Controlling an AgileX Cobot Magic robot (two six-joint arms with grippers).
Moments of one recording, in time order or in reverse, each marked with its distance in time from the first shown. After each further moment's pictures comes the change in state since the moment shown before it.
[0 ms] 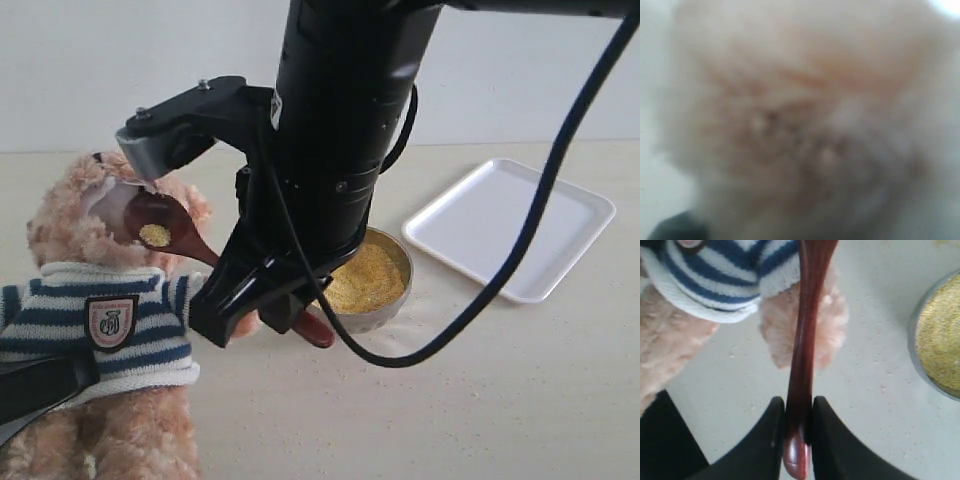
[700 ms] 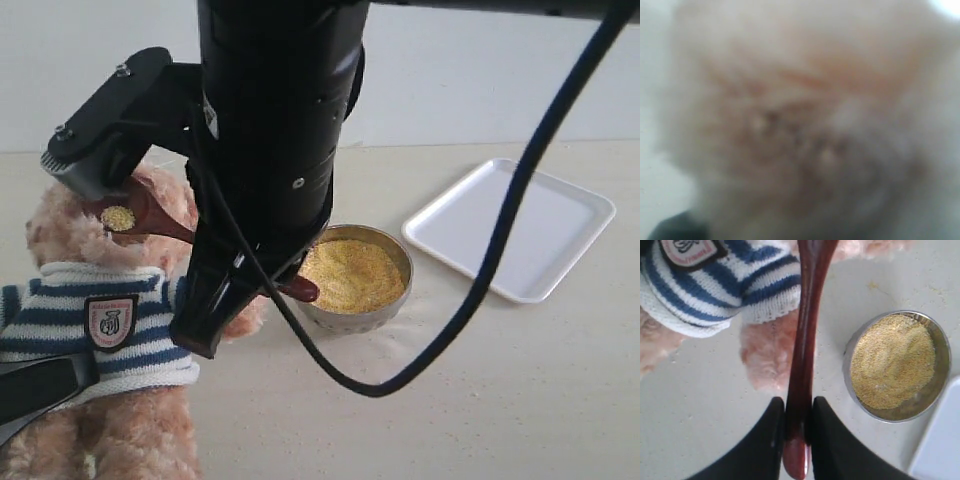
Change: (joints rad) left arm 0.000 0.000 0.000 0.000 0.000 0.000; right arm 0.144 0.021 -0.078 -0.301 0.000 0.032
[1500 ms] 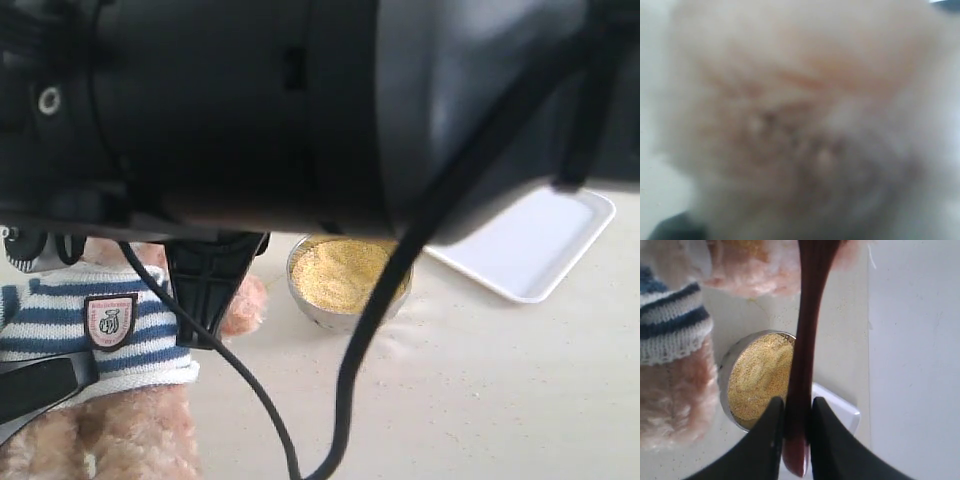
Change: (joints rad) left arm 0.000 0.000 0.000 -0.002 0.000 0.000; right arm 0.193 0.101 0.000 -0.608 0.001 0.169
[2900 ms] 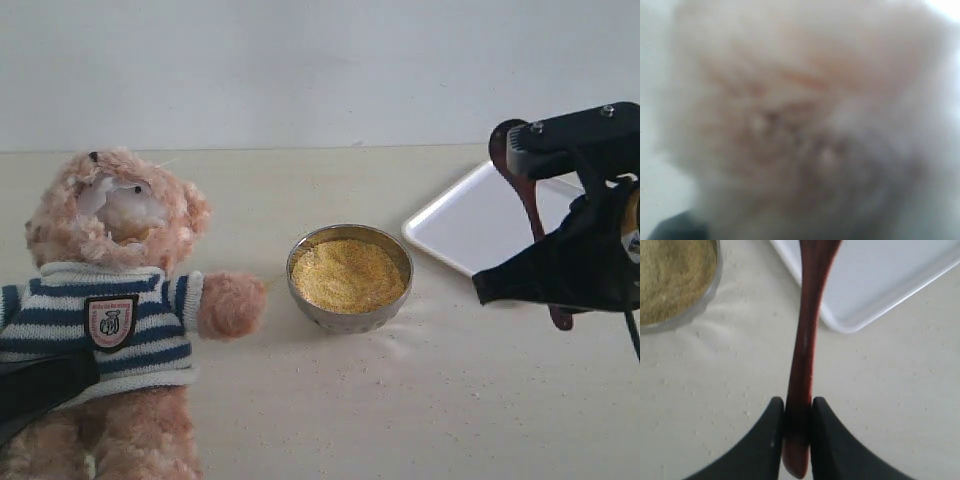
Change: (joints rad) left arm 0.000 0.000 0.000 0.002 0.000 0.000; right arm -0.642 -0.591 0.863 0.312 -0.557 0.669
